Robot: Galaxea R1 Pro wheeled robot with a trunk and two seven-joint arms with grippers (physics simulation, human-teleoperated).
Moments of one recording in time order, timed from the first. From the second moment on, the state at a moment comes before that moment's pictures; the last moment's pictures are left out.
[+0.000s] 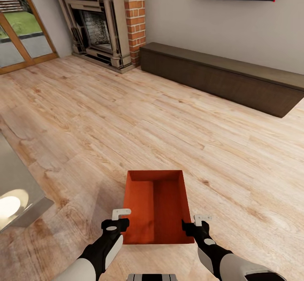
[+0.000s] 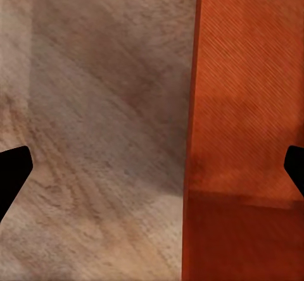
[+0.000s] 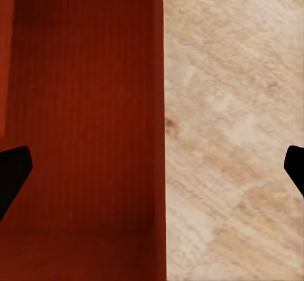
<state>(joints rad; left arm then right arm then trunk) -0.58 -0.14 -0.21 -0.45 0.18 0.14 0.38 -0.69 0.06 0.04 -0.03 -0.01 -0.33 -0.08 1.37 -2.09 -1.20</state>
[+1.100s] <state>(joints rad) -0.58 -0.14 -0.21 -0.45 0.18 0.13 0.38 -0.69 0.06 0.05 -0.03 -0.01 -0.33 -0.08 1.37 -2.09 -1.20</state>
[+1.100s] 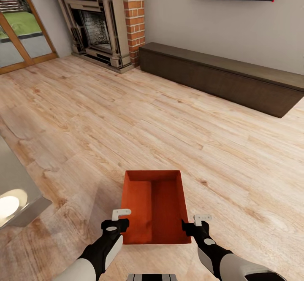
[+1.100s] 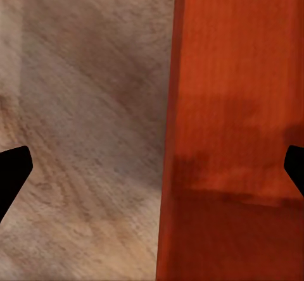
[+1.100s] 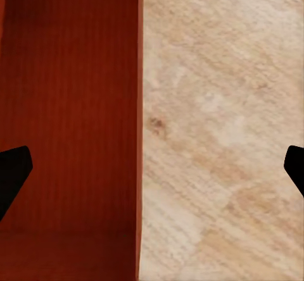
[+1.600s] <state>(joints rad) -0.58 -0.14 -0.21 -0.46 0.18 0.13 0.38 -0.69 0.07 0.05 -0.03 -0.02 -0.33 -0.08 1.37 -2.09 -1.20</state>
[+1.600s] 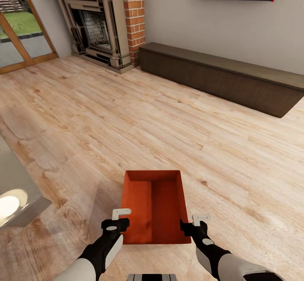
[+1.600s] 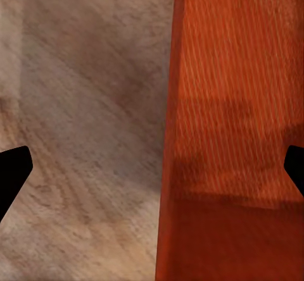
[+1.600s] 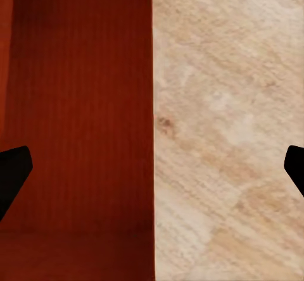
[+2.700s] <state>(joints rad) -0.58 -0.14 -0.21 -0.46 0.18 0.14 0.38 -0.69 0.07 0.05 -0.03 -0.02 -0.33 -0.08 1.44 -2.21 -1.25</state>
